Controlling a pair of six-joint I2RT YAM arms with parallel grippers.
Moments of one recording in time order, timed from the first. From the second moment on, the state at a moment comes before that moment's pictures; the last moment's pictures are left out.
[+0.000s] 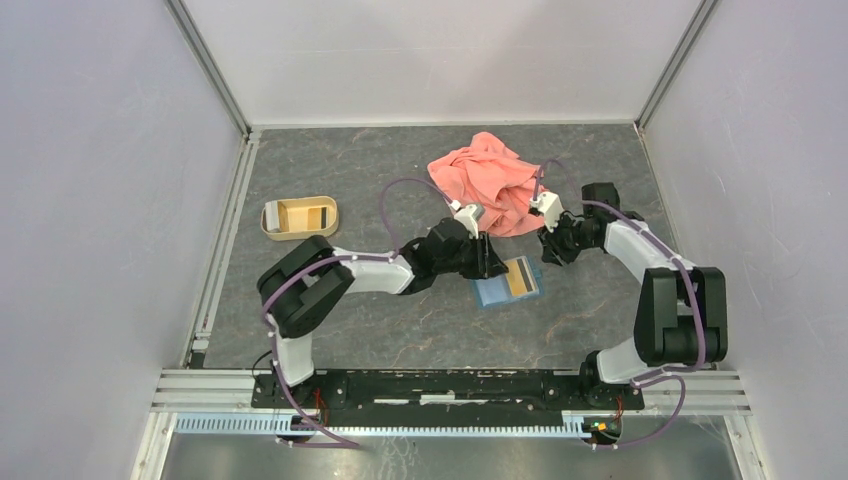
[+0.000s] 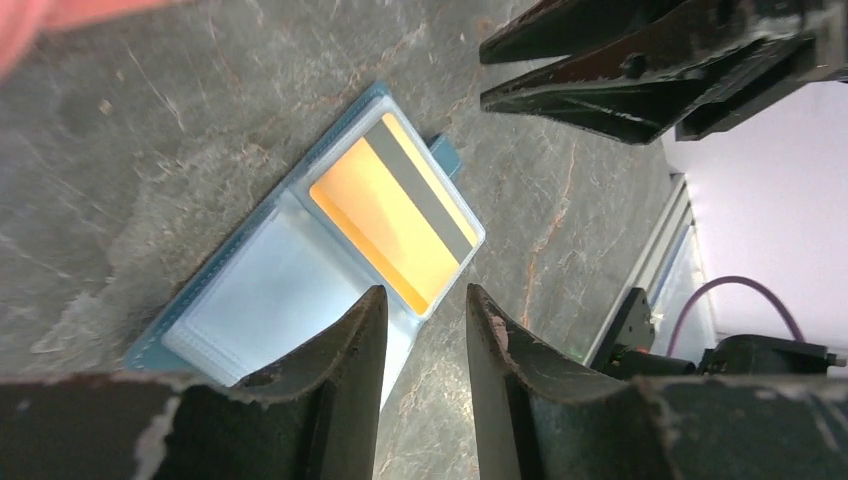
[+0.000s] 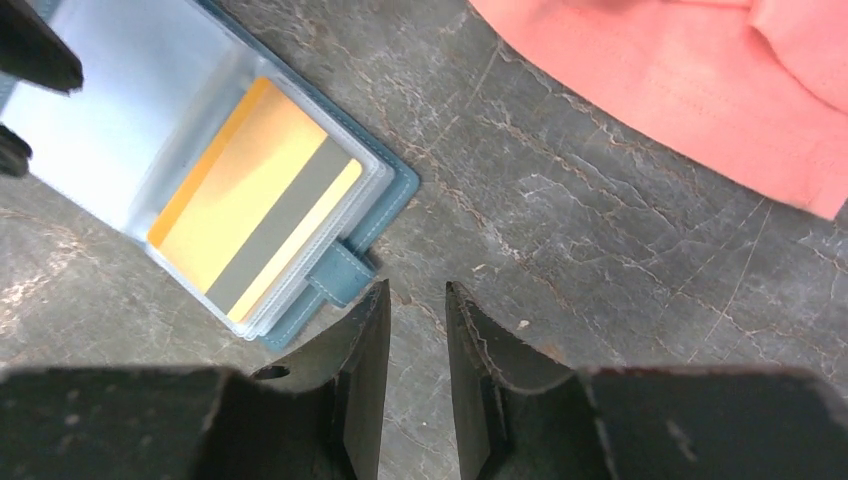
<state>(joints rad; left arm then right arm) -0.92 1.90 0.99 0.44 0.20 -0.82 0.00 1.50 0.88 -0.53 -0.52 -0.80</state>
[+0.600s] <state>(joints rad) -0.62 1.35 1.04 -0.10 -0.21 -0.24 -0.04 1.15 0.82 -0.44 -0.82 -0.80</state>
